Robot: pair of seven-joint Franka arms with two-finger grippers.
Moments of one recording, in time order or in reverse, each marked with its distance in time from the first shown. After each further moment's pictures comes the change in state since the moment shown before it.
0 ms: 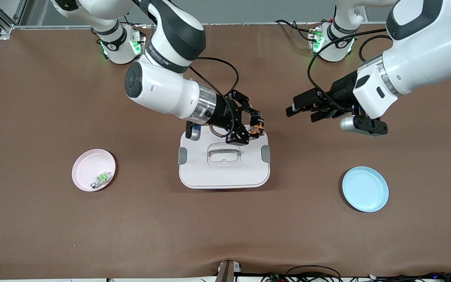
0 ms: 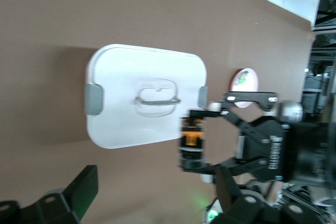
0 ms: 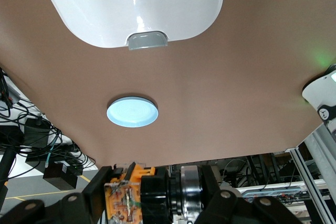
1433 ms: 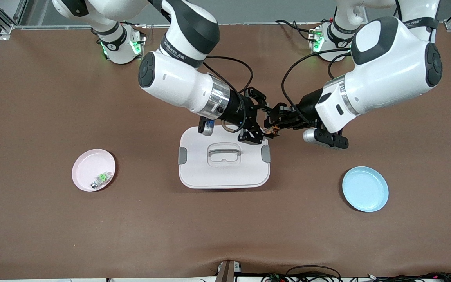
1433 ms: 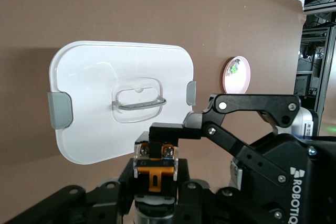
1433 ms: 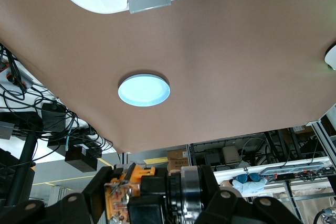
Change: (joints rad) left arm -0.074 0.089 0.001 0.000 -0.025 0.087 0.080; right arm 0.047 0.051 -0.009 0.099 0.001 0.077 0.112
